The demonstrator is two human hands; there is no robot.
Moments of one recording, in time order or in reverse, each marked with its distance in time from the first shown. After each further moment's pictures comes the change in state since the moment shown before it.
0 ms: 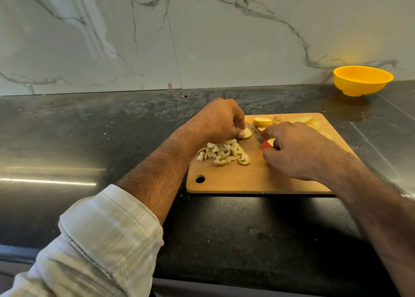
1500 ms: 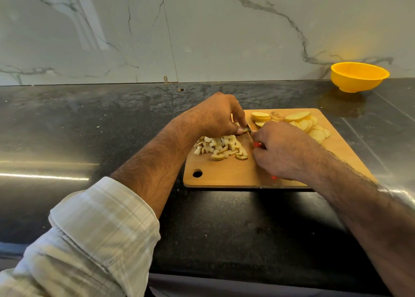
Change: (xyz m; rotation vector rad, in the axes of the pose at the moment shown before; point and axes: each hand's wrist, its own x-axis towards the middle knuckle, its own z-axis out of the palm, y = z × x) left_hand 0.002 -0.002 -0.003 -0.012 -0.091 0.081; right_hand 0.003 -0.016 0.015 -0.075 -0.016 -0.040
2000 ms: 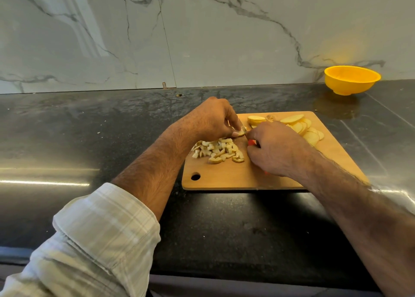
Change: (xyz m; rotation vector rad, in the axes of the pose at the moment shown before) left_hand -0.003 -0.003 0.001 -0.032 0.044 -0.036; right_hand 0.008 0.005 0.004 0.028 0.076 -0.034
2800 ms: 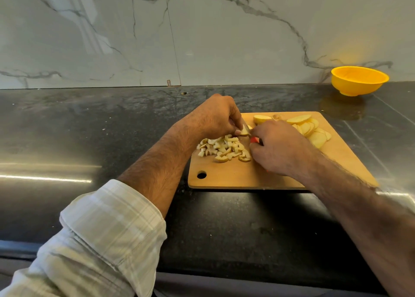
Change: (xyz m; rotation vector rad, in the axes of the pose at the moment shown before) left_hand -0.004 -0.001 -0.002 -0.005 0.038 -0.008; right_hand 0.004 -0.005 0.008 0.009 0.081 -0.018
